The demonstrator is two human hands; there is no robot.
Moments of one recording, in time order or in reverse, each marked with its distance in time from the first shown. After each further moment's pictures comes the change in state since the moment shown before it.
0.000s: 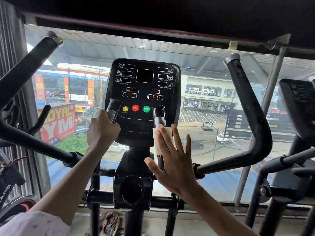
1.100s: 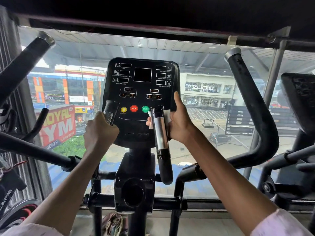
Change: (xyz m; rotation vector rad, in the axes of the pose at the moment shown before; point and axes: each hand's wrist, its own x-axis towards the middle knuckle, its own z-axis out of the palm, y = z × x) left_hand 0.003 0.000 0.003 0.022 -0.005 -0.008; right_hand 0.131 0.043 -0.009 1.894 -0.515 0.677
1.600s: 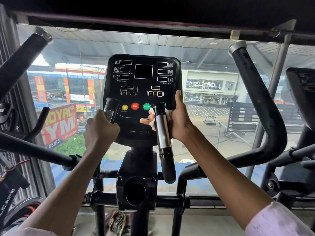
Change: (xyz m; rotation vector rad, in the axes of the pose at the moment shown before) left_hand 0.001 -0.002 0.001 -0.001 0.009 0.011; right_hand 0.009 0.008 0.005 0.280 -0.179 0.054
